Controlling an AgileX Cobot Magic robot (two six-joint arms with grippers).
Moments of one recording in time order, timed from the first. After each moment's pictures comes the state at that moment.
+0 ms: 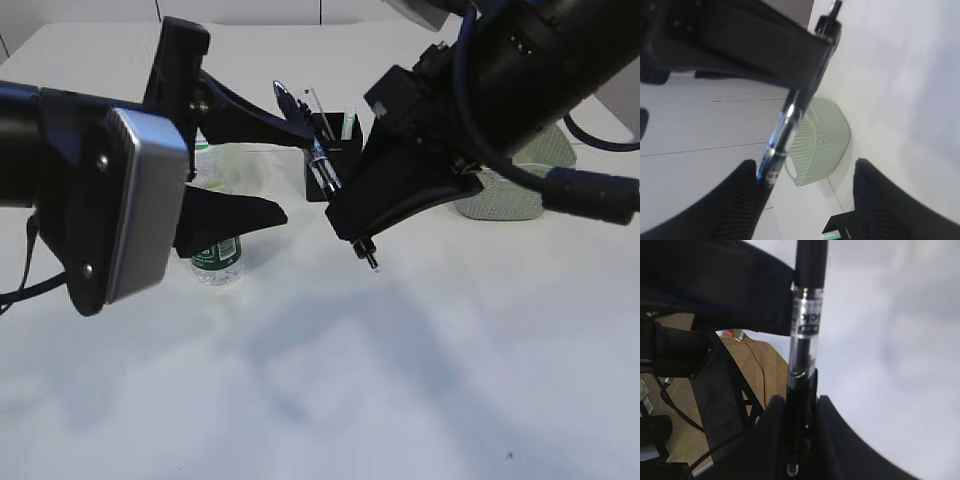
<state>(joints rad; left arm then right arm) -0.53 1.37 -0.83 1.55 -0.57 0.16 0.40 1.55 -1.36 0.71 1.23 -0.41</state>
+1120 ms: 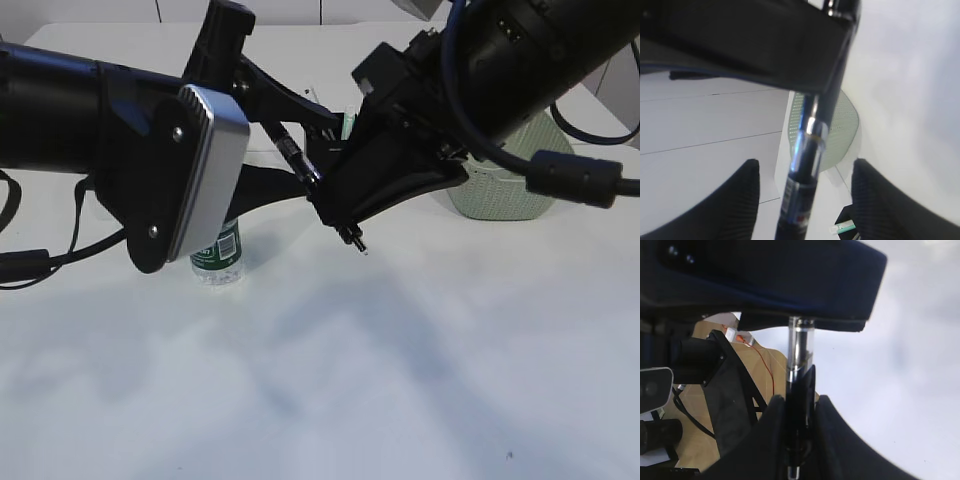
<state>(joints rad) -0.57 1.45 -0.93 1.58 -0.48 0.16 0.40 1.56 -1.38 0.75 1.23 -0.41</state>
